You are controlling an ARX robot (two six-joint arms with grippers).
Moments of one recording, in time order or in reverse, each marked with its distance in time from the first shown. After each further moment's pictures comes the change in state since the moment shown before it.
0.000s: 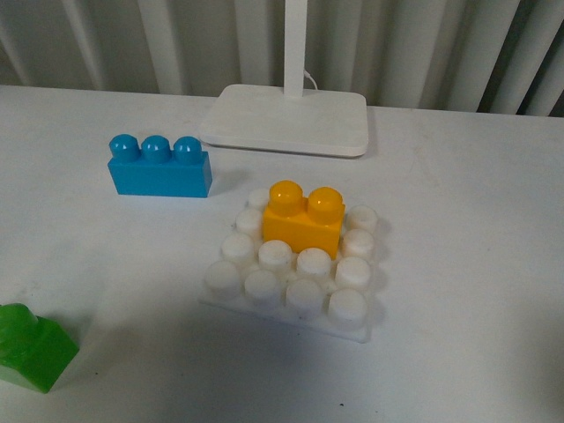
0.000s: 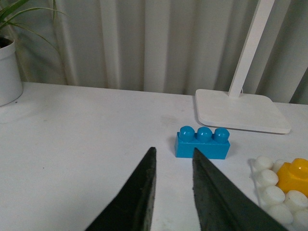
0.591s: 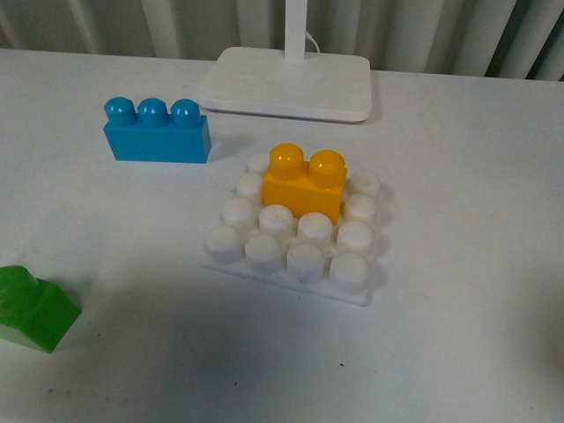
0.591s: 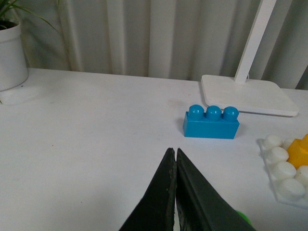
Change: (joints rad) left arm 0.173 -0.282 -0.098 -0.206 0.169 0.007; right arm 0.000 0.000 0.000 0.000 0.000 0.000
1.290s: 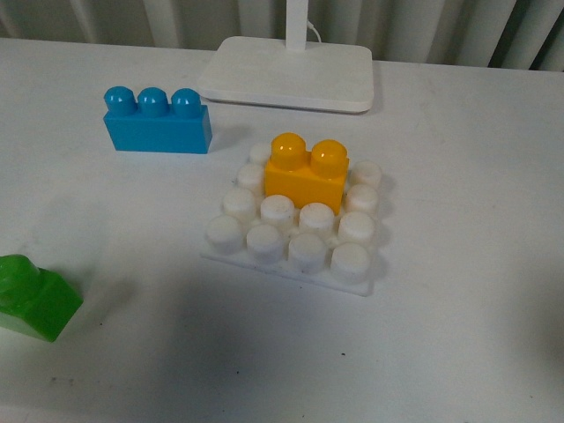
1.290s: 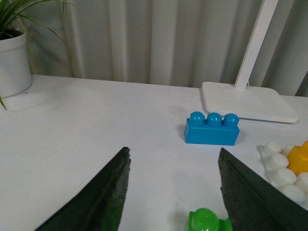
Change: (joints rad) left arm 0.000 -0.048 0.000 -0.014 -0.002 0.001; right arm 0.000 0.000 0.000 0.000 0.000 0.000
